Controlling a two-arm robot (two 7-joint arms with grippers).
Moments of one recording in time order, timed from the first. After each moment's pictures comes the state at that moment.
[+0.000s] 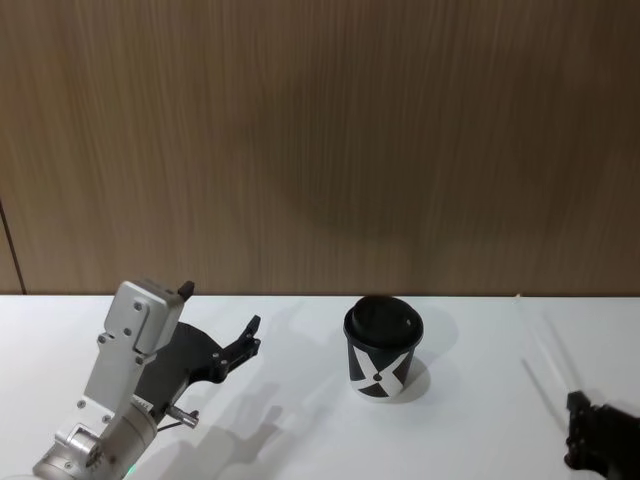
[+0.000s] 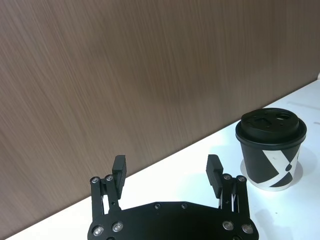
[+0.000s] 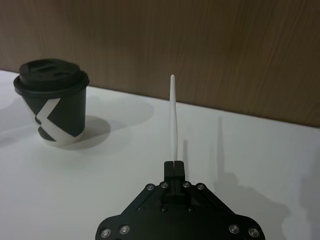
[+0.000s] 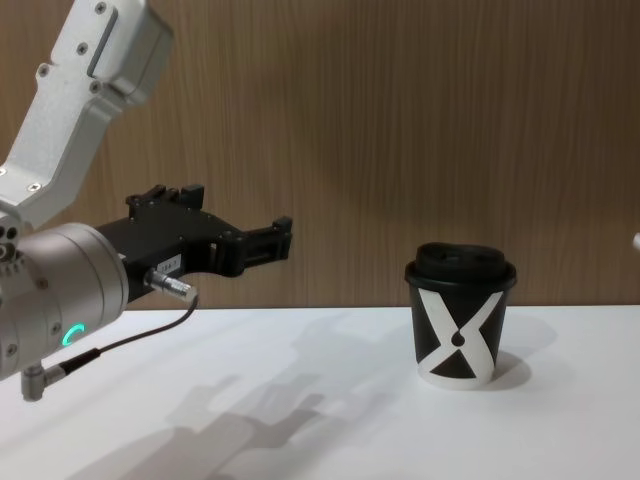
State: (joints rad) left arm -0.24 0.38 0.45 -1.63 -0.20 0.01 -0.01; right arm -0.16 0.37 -0.04 -1.80 0.20 0.17 0.09
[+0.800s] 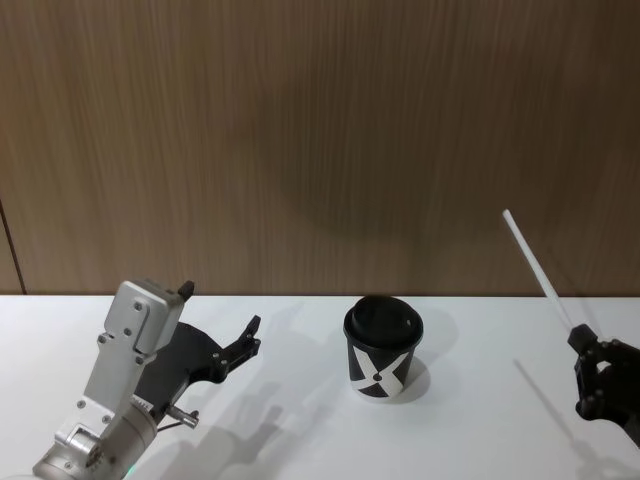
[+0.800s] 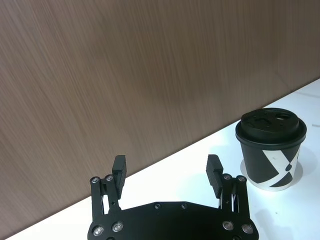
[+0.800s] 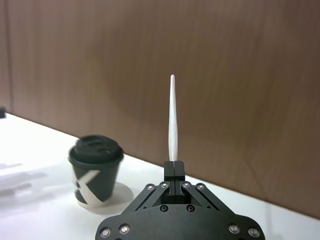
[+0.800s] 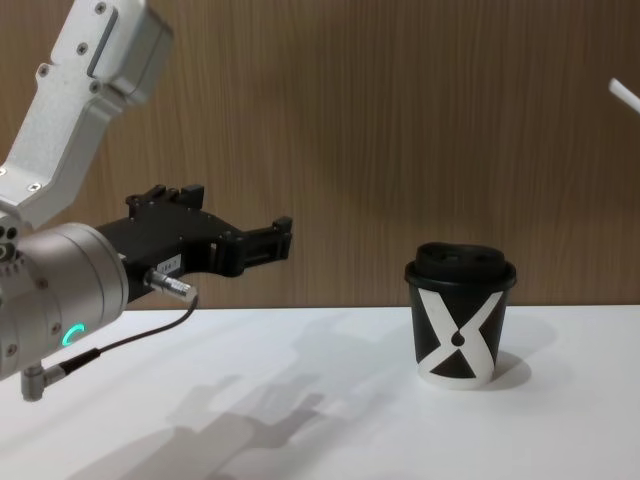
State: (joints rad) left arm -0.24 0.38 0.45 -1.63 -0.20 0.01 -0.01; right arm -0.13 0.44 0.01 -1.80 0.29 -0.10 0.29
